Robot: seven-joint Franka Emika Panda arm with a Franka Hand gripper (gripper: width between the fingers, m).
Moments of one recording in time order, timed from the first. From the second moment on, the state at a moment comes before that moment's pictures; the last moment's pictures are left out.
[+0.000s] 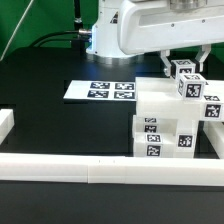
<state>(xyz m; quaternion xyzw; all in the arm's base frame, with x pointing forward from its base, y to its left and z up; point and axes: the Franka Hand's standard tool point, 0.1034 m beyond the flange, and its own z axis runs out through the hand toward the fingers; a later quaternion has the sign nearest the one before) 0.542 0.084 0.113 -1.00 -0.06 0.02 0.06</state>
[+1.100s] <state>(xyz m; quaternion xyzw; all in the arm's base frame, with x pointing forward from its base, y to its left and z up) 0.541 0.087 0.112 -0.94 0.32 0.04 0.05</state>
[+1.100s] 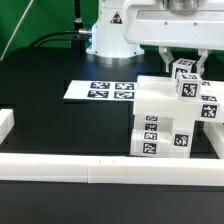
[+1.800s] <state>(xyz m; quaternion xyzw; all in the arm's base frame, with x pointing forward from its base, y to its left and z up) 0.541 0.091 0.112 -0.85 0.52 0.06 0.05</state>
